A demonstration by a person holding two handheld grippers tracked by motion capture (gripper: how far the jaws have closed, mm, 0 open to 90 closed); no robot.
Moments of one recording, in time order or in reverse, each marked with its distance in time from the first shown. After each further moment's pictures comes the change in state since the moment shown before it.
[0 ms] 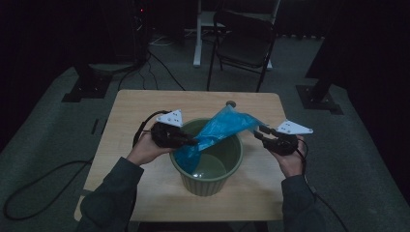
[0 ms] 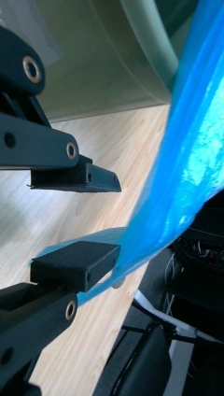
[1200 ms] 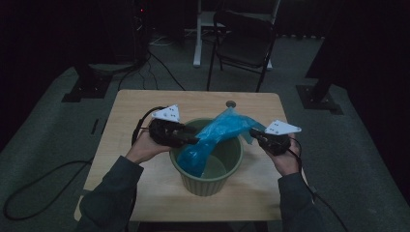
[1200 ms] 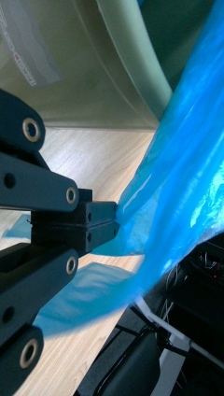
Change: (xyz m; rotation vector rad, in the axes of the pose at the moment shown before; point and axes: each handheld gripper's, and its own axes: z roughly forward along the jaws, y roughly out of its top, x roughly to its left) left arm -0.001 0.009 -0.010 -0.071 0.015 -0.013; right arm 0.021 0.015 0.010 0.065 0.014 -0.128
